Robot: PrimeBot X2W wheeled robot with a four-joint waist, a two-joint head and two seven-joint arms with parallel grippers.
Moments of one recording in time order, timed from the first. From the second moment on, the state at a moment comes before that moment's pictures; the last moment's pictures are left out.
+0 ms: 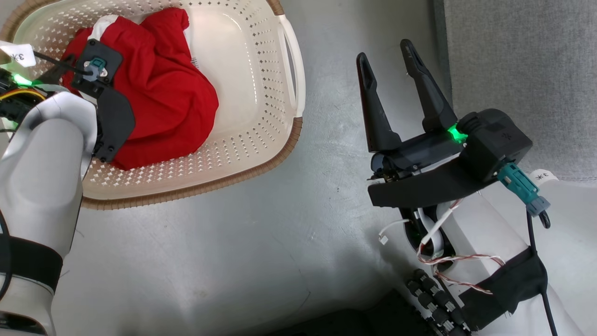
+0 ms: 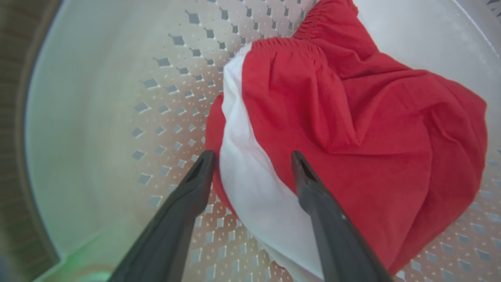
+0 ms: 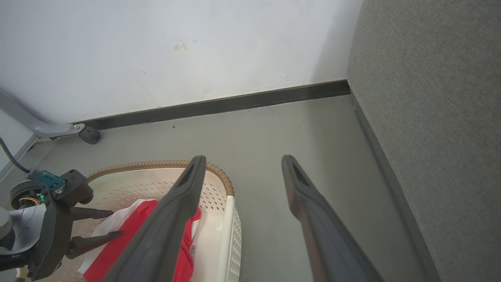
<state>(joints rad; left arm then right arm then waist) -1.10 0.31 -0.51 1.05 0.01 -0.09 0.18 -0.60 -0.06 0.49 0.09 0.36 -0.12 -0.26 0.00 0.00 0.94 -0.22</state>
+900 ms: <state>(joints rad) -1.10 0.24 -0.52 1.09 -0.02 -0.10 0.04 -0.62 -0.06 0.46 0.16 0.37 -0.12 -0.26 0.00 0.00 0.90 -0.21</state>
